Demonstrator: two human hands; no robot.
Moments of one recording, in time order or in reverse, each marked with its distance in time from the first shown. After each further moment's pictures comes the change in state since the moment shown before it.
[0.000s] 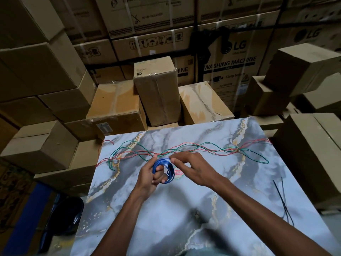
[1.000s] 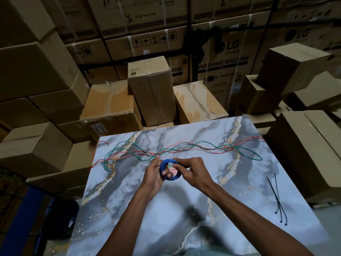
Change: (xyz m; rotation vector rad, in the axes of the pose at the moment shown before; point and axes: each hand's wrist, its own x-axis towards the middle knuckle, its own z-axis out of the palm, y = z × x) left_hand 0.025 -0.025 0.009 -0.027 0.007 -0.036; right_hand -0.015 0.033 0.027 -0.003 0.223 0.206
